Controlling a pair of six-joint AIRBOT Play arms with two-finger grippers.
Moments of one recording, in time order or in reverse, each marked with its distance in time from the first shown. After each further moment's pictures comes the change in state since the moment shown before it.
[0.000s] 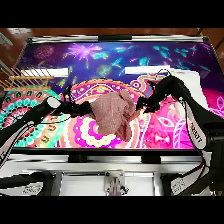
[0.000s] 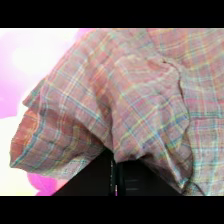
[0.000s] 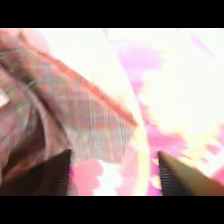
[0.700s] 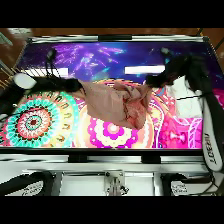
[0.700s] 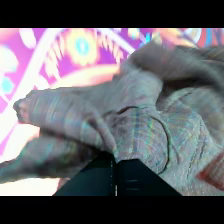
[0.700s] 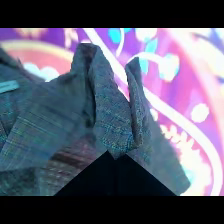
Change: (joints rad) left arm 0.090 0.179 0.381 0.153 -0.204 0.256; right arm 0.015 0.273 0.249 -0.269 0.119 0.001
